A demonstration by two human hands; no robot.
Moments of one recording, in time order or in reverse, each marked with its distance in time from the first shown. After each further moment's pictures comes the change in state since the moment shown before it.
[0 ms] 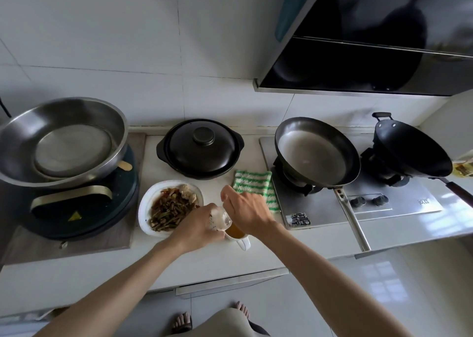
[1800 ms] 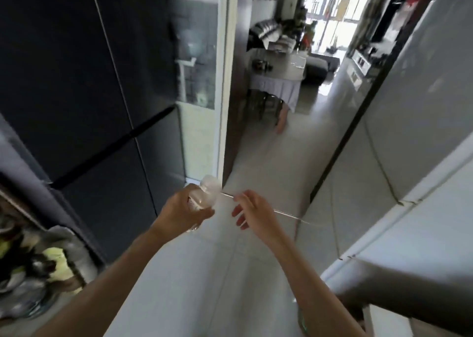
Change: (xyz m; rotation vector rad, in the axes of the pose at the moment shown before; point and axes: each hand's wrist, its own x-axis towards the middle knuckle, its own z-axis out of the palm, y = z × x) left_hand -0.644 -0.070 0.114 -0.439 1.935 -1.313; right_hand -0.257 -0.598 0.074 0.693 -1.328 -1.080
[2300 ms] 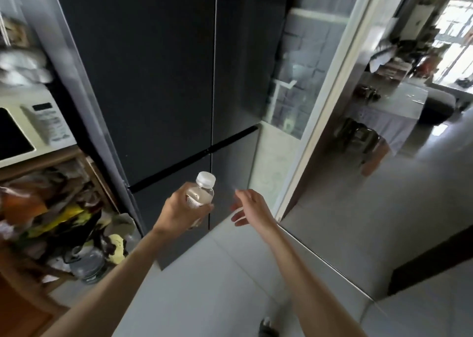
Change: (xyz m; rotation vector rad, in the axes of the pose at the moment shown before) left_hand 0.125 -0.113 -0.145 -0.150 0.461 -0.268; right_hand 0.228 -0.094 0.190 0.007 -0.421 0.021
